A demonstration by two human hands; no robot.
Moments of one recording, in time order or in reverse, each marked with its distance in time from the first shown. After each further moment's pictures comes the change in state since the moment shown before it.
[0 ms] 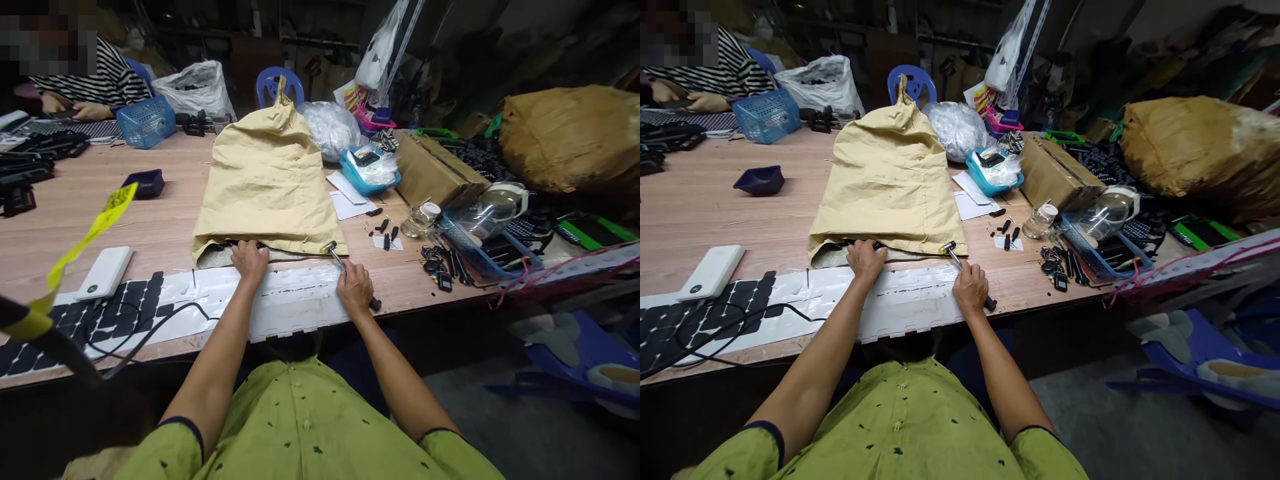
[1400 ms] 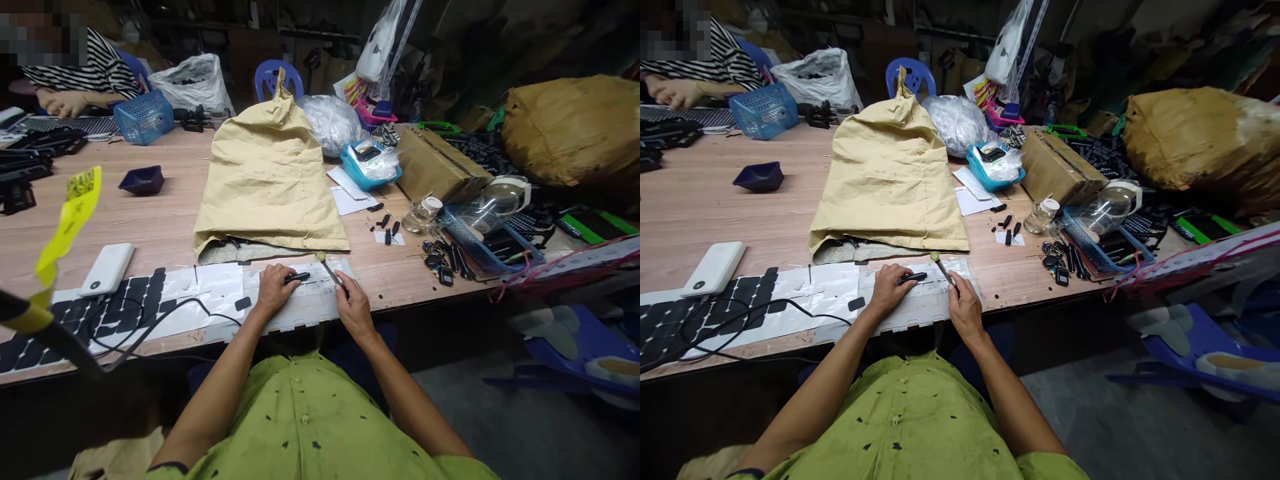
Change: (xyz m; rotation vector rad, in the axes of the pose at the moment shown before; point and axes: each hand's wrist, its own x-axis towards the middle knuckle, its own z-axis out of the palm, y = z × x) left_hand -0.078 -0.021 0.016 -0.195 -0.293 0.542; right_hand -0.043 -0.008 -0.038 0.582 -0.055 -0.060
